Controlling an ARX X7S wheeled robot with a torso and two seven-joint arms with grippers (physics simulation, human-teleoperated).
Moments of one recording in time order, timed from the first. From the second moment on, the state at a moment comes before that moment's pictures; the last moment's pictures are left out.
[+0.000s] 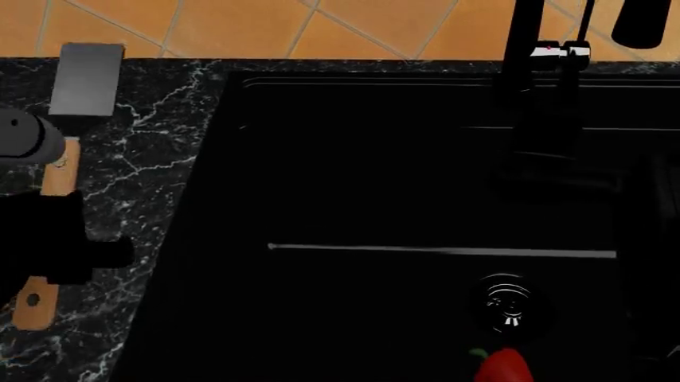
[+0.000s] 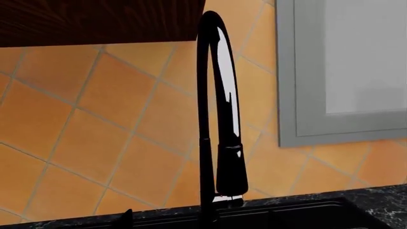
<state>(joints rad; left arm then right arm) -1.18 -0.84 0.87 0.43 -1.80 -0.62 -1.22 0.77 0.49 0.23 -0.72 1.03 1.19 0.64</state>
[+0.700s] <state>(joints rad) -1.28 -0.59 0.94 0.33 -1.74 -0.70 -0.87 0.76 0.50 0.21 -0.71 1.02 1.16 0.63</state>
